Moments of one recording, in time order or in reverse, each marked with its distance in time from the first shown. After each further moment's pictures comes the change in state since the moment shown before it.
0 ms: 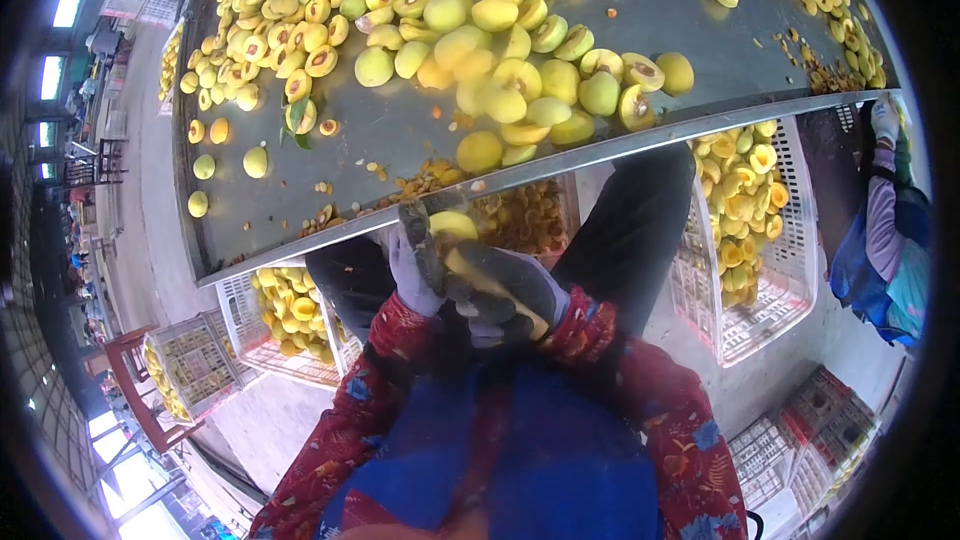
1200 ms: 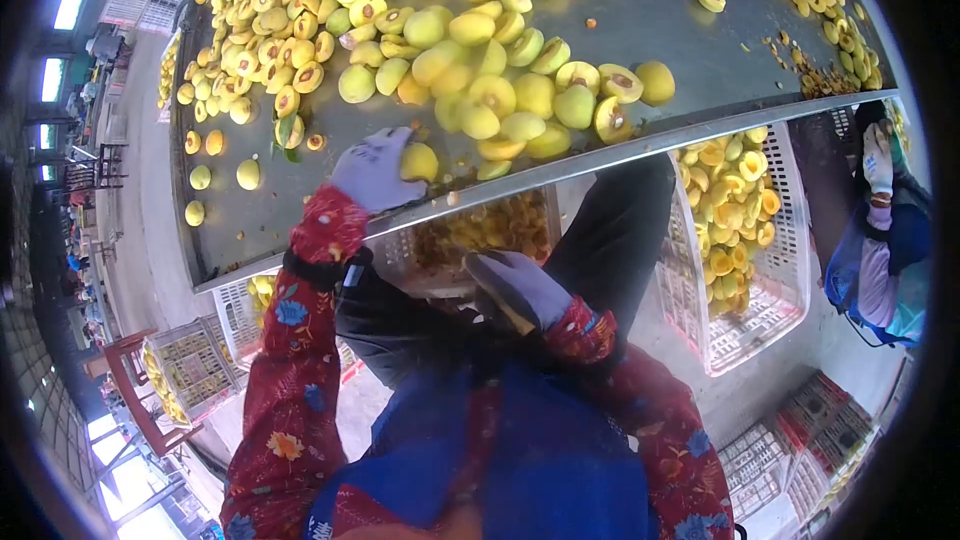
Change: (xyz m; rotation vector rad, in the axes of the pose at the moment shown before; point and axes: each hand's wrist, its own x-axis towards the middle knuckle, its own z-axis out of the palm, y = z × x) left_hand 0.166 0.001 -0.043 0.067 -0.763 0.100; right_hand -0.016 -0.014 -0.031 -0.649 0.510 -0.241
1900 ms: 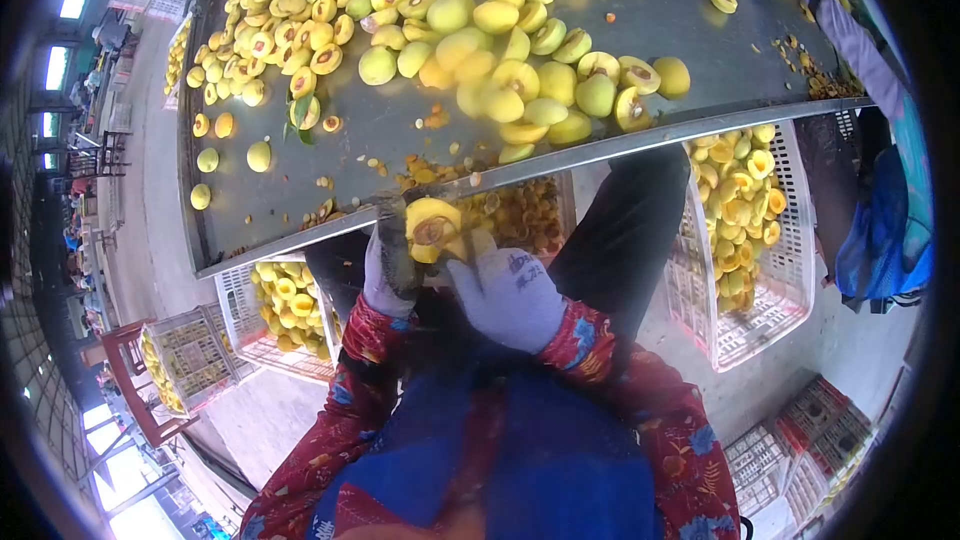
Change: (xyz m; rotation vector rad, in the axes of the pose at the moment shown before) left_hand -0.101 0.031 0.096 -1.928 0.383 -0.143; right_hand -0.018 0.002 0.045 -1.475 0.305 -1.074
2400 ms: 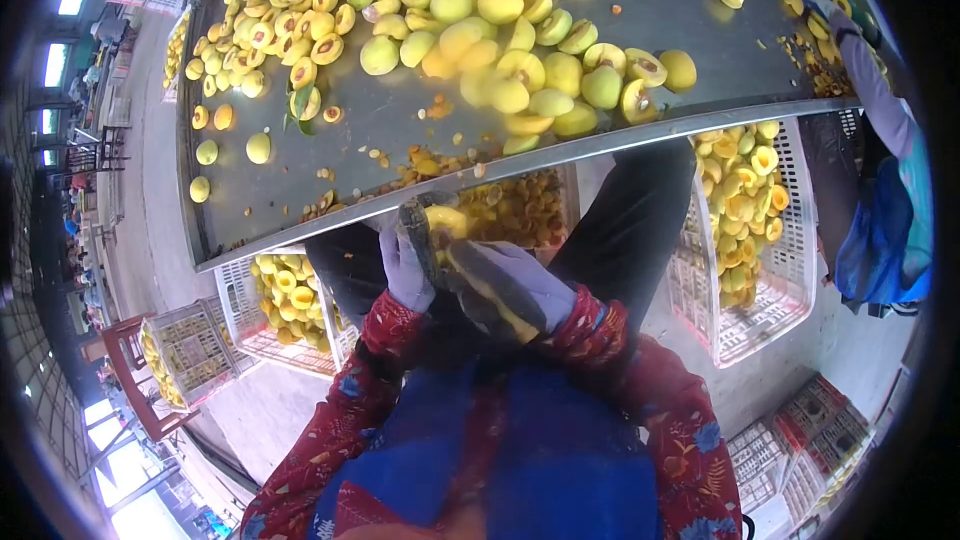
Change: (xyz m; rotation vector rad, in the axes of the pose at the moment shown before) left_hand -0.004 -0.037 -0.008 0.623 0.161 0.443; right_hand 0.013 0.004 -0.010 1.684 -0.413 0.933
